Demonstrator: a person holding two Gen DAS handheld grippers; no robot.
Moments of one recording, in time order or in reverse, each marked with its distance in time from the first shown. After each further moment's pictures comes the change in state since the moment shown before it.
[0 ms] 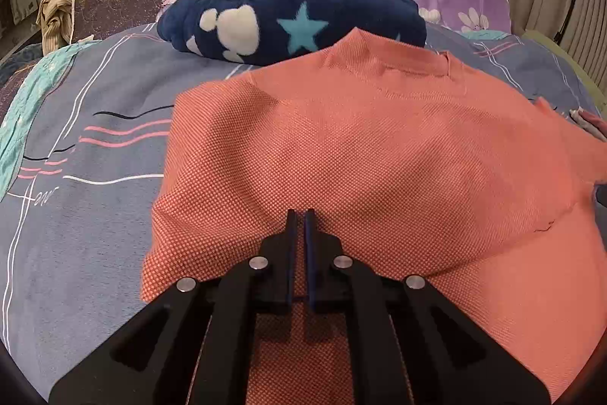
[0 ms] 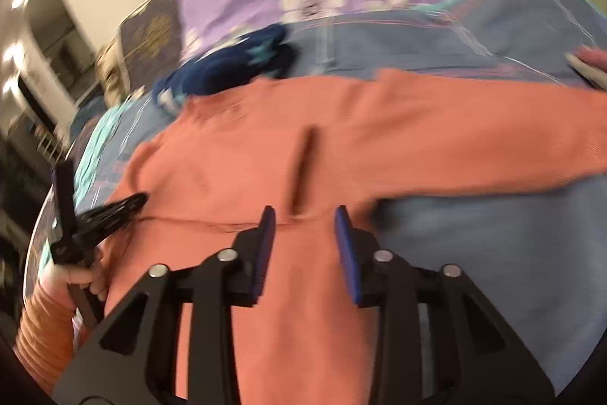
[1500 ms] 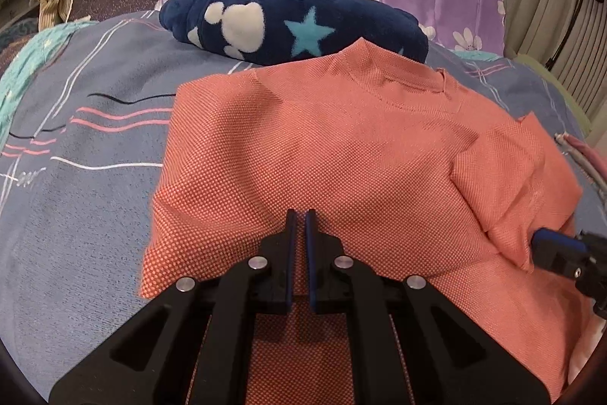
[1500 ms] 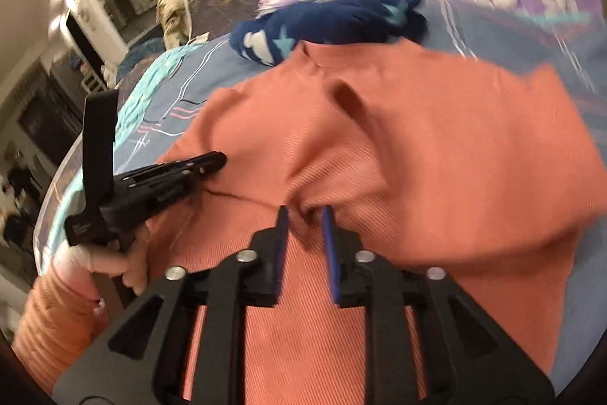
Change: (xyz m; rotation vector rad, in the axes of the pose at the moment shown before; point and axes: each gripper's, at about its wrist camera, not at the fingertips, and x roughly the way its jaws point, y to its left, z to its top) left arm -0.002 0.019 -0.003 -0.097 -0.016 -0.109; right arm 0.062 0.114 -0.018 -0.206 0.129 0.204
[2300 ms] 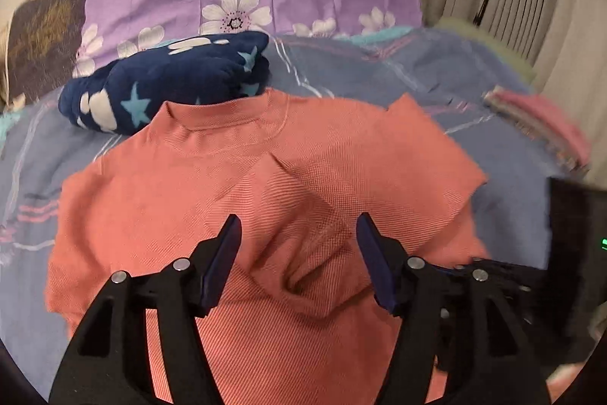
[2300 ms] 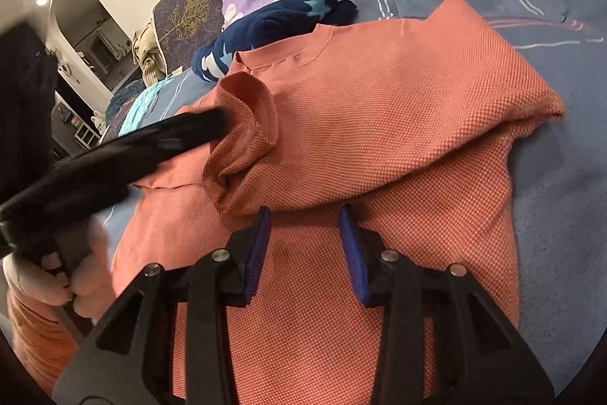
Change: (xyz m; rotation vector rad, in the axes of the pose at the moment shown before) left arm -0.021 -0.172 0.014 0.301 0.007 -0.086; right arm -0.016 -0.057 -0.027 0.159 -0.065 -0.008
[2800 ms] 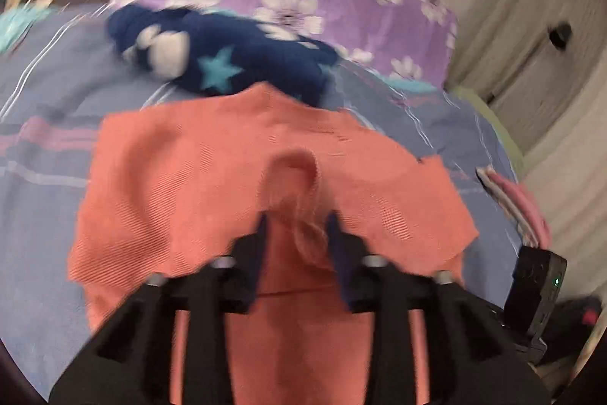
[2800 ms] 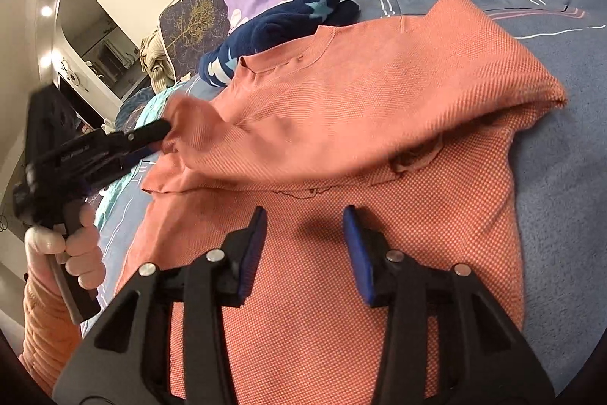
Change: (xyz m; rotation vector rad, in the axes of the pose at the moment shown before) left arm -0.035 0.139 -0.034 -0.411 -0.058 -0.165; right arm -0.001 -0.008 -0.002 0.034 -0.007 0.056
